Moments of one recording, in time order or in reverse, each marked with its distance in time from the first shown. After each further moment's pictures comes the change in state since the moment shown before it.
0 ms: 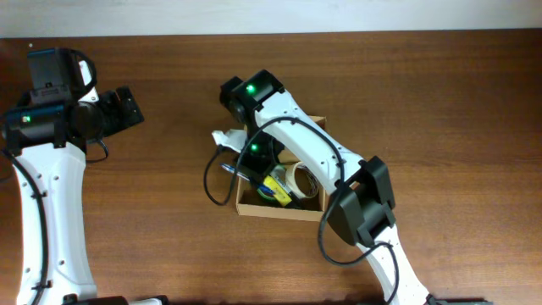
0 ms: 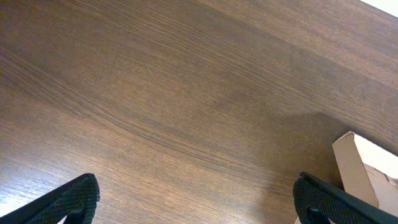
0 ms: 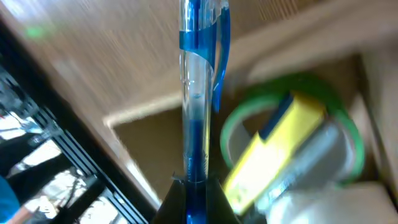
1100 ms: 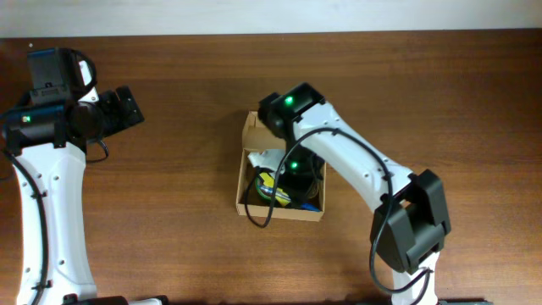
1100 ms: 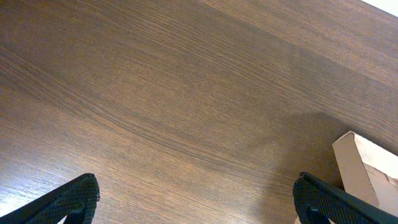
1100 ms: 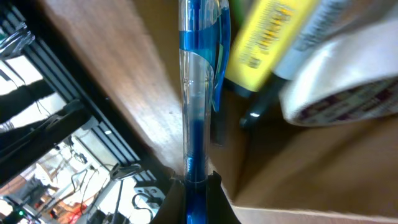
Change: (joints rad) left arm 0.000 0.000 0.000 -0.001 0.000 0.000; right arm -0.081 -0.298 -0.449 0.027 0.060 -0.138
